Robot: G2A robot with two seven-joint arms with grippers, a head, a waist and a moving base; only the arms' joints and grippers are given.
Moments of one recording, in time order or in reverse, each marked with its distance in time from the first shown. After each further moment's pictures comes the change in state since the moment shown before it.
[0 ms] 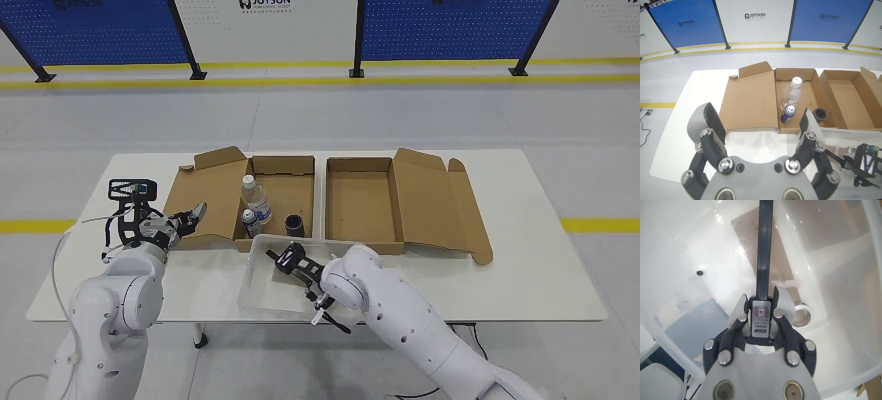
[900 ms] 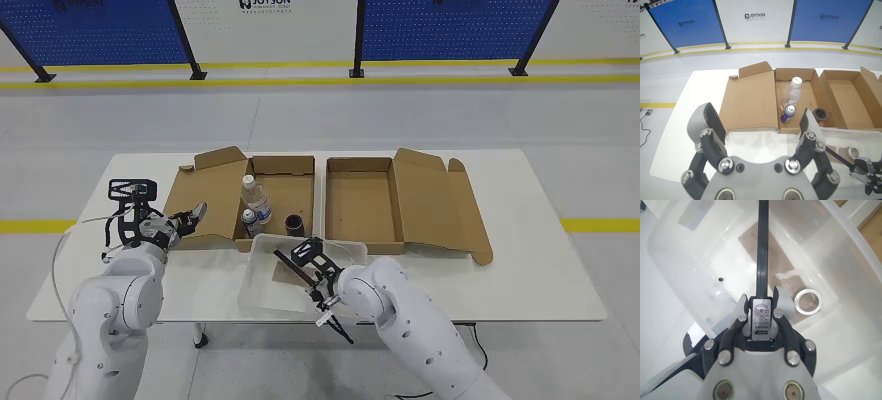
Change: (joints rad) left arm 0.000 0.000 0.000 0.000 0.000 0.000 0.000; right arm -0.166 0.045 0.157 -0.205 0.057 0.123 -0.039
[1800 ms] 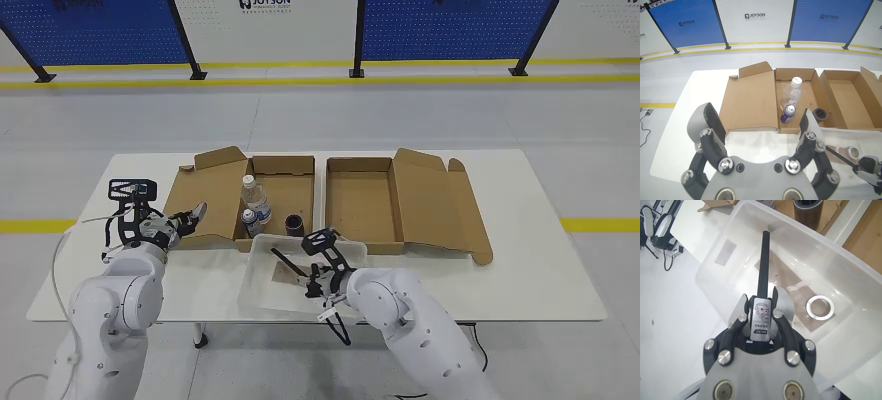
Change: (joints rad) left arm 0.000 0.000 0.000 0.000 0.000 0.000 0.000; right arm -0.105 0.017 0.082 -0.112 0.131 0.081 -0.155
